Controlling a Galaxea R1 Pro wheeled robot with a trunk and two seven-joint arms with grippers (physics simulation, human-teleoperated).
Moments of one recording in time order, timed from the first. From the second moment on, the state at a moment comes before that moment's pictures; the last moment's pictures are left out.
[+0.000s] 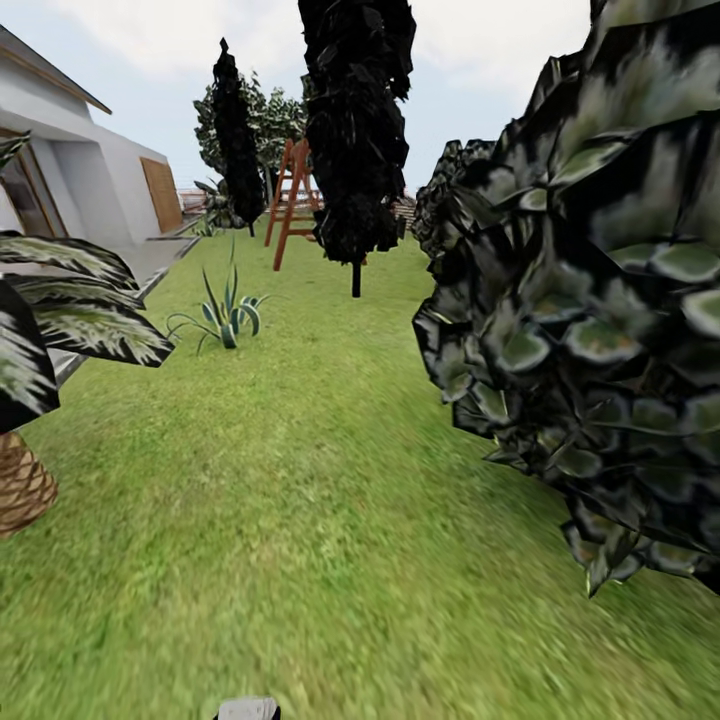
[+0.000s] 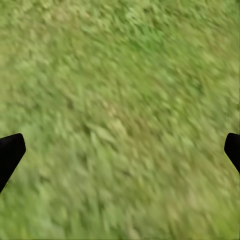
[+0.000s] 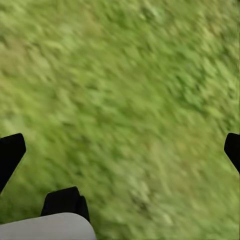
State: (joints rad) left arm -0.11 -0.08 0.01 -0.62 0.01 -0.17 0.01; right arm -0.03 -0.11 -0.23 -0.32 0.00 -0.31 0.00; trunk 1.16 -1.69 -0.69
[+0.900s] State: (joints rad) left arm -0.11 -0.08 0.01 -0.62 0.01 -0.17 0.01; right arm -0.03 -0.11 -0.23 -0.32 0.00 -0.31 0.00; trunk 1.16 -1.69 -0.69
